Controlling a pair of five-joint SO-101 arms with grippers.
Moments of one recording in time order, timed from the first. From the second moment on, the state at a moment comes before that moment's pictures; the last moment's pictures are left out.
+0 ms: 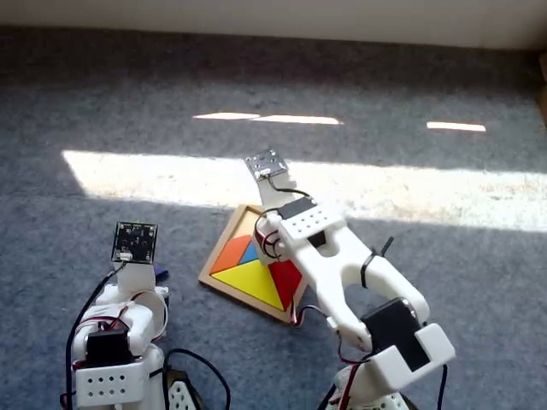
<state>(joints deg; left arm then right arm) -12.5 -102.1 96.0 75.4 -4.3 -34.4 1.4 33.5 49.2 -0.9</state>
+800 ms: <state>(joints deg) -12.5 -102.1 96.0 75.4 -4.3 -33.7 -41.2 45.8 53.7 -0.8</state>
